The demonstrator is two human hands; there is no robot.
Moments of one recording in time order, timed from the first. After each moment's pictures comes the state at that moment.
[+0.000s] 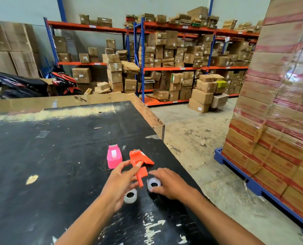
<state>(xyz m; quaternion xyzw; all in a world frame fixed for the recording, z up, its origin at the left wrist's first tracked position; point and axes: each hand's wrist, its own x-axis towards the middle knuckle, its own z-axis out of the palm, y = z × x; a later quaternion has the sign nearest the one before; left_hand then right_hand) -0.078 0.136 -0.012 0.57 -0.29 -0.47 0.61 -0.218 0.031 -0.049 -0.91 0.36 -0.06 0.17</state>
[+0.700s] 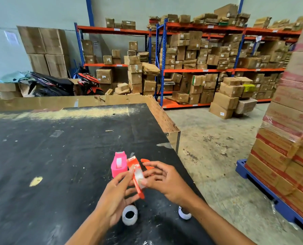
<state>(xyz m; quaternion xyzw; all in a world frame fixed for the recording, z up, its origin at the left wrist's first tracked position) -0.059 0.108 -0.034 0.54 -0.26 -0.46 0.66 -0.192 0.006 -0.016 -0.73 0.21 -0.26 0.60</state>
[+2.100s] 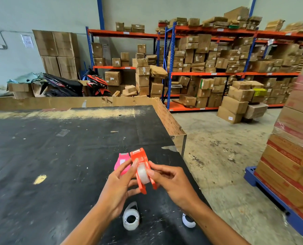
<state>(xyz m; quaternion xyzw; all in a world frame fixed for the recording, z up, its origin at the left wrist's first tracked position) -0.051 0.096 -0.024 0.53 -0.31 -0.41 0.68 -0.192 0.010 -0.009 -0.69 0.20 -0.33 0.62</state>
